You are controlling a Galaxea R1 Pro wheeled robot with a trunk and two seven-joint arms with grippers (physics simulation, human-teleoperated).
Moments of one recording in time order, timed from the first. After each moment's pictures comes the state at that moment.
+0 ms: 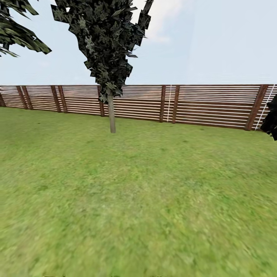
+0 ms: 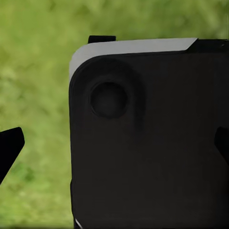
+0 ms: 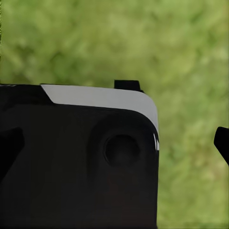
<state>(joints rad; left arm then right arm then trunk) 0.00 0.01 0.01 -0.12 0.01 -0.02 -0.01 -0.05 0.00 0.01 -0.07 0.00 -0.14 0.00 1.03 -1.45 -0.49</state>
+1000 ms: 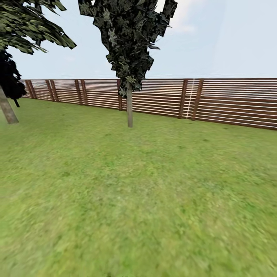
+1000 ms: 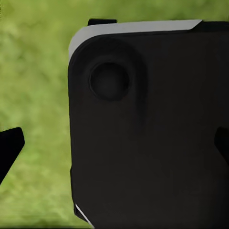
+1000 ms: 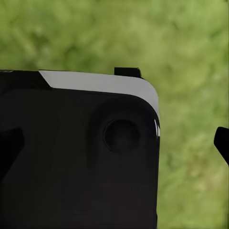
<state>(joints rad) 0.00 0.01 0.01 -0.12 0.01 -0.02 -0.01 -0.05 0.00 0.01 -0.08 0.01 -0.14 0.00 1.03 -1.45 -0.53</state>
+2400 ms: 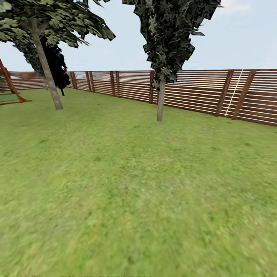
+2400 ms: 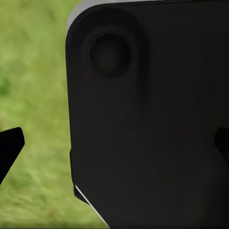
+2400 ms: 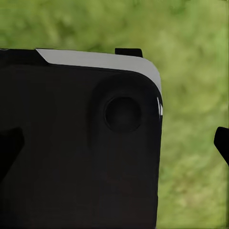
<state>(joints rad) 0.00 0.01 0.01 -0.12 0.01 -0.02 -0.01 -0.05 0.00 0.01 -0.08 0.01 -0.14 0.00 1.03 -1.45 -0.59</state>
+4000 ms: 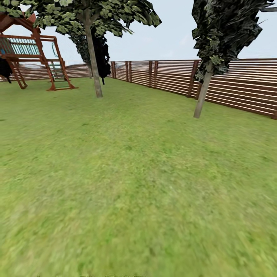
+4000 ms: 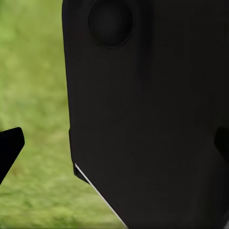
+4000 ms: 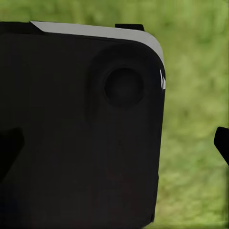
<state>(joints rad) 0.00 0.01 0.01 -0.12 0.01 -0.02 -0.01 -0.05 0.00 0.01 -0.08 0.01 -0.14 0.00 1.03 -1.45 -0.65</state>
